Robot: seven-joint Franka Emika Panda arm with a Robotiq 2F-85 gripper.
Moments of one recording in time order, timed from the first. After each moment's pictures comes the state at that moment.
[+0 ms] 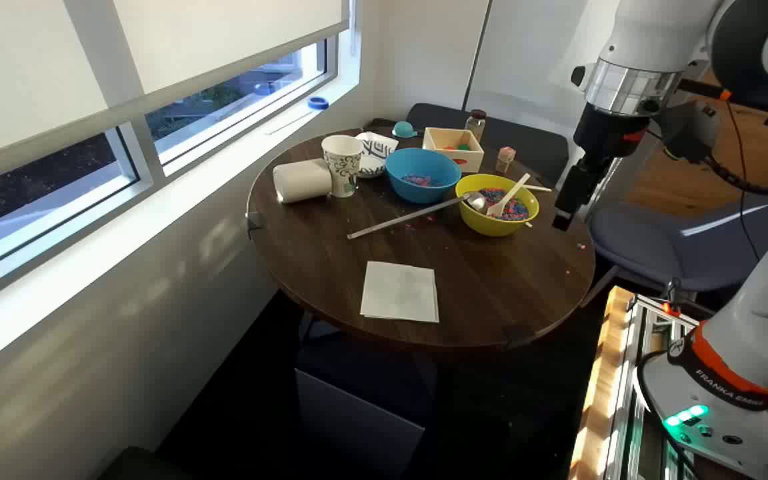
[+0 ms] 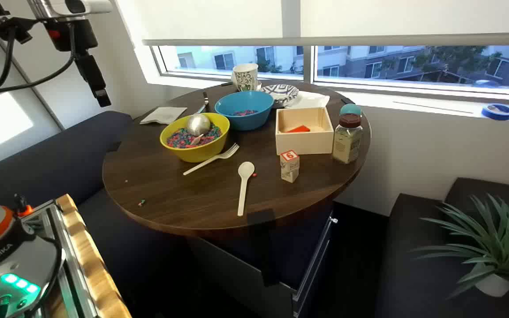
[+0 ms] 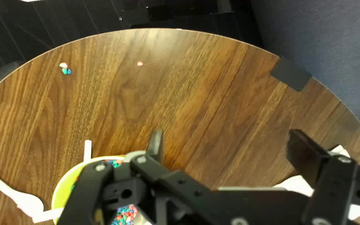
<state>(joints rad) 0.02 -0.74 0.12 -2.67 0.04 1.88 0.20</state>
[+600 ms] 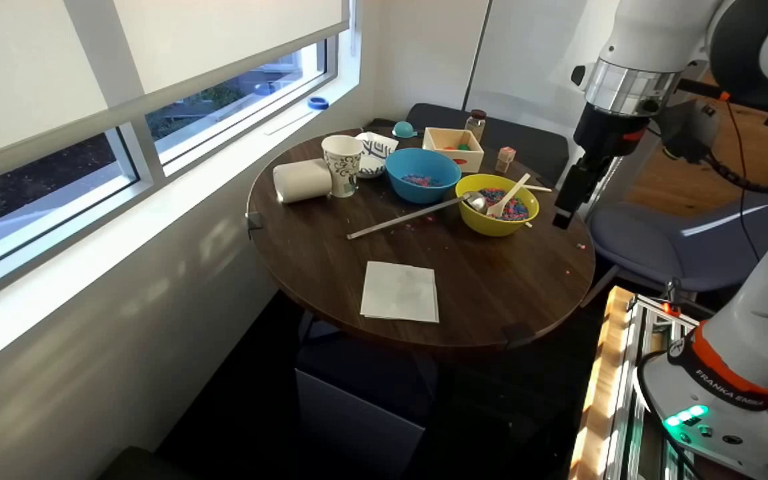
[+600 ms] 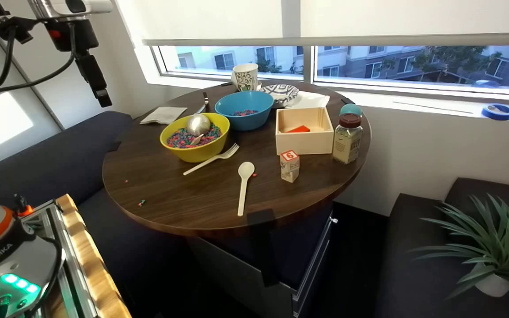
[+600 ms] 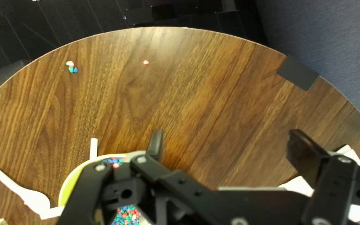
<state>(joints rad) 0.02 -0.74 0.12 -2.67 0.02 1.88 0.20</state>
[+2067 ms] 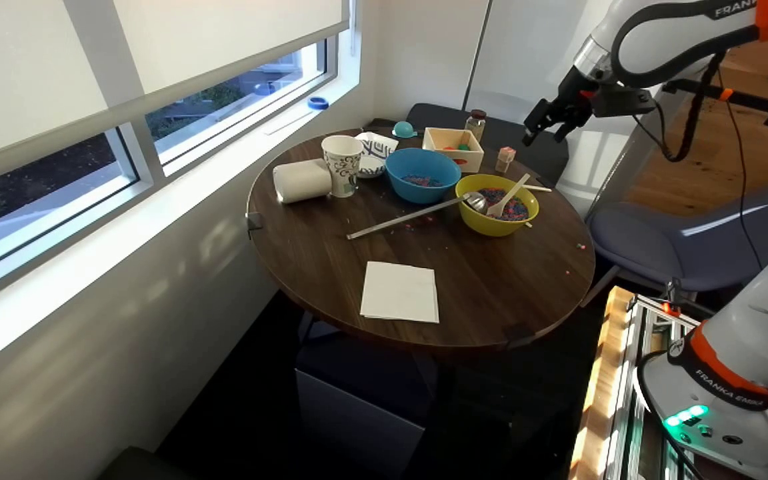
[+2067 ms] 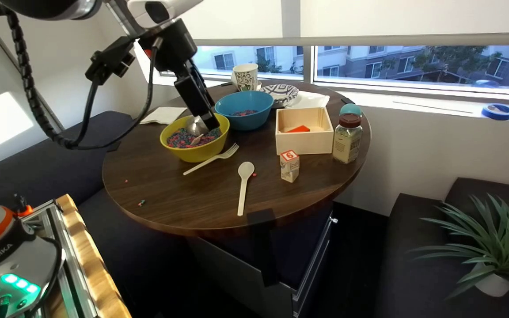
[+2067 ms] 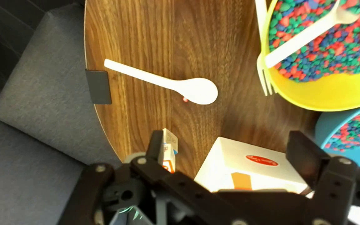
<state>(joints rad) -0.30 -0.40 -0.18 -2.56 -0.14 2.46 0.15</state>
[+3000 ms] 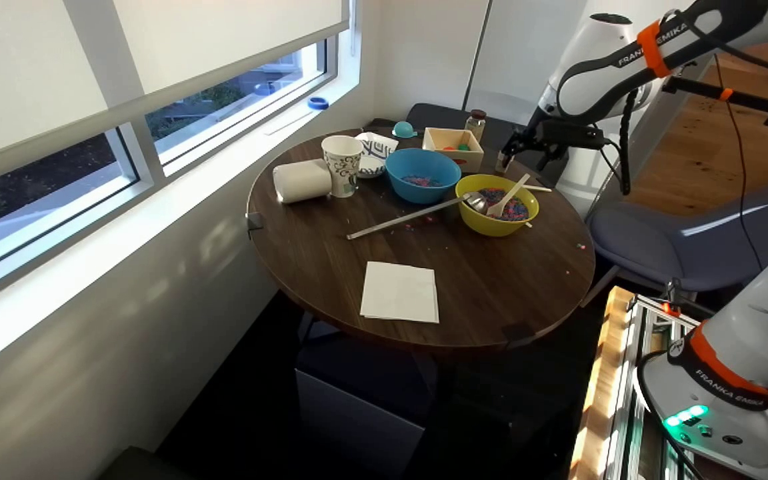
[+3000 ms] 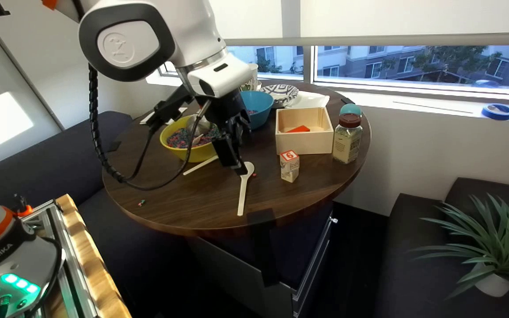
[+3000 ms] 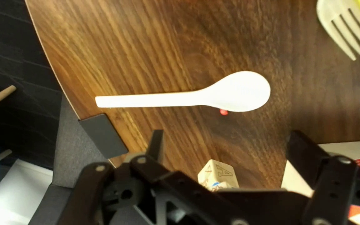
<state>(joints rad) -0.33 -0.06 -0.21 -2.46 -0.12 2.62 0.48</state>
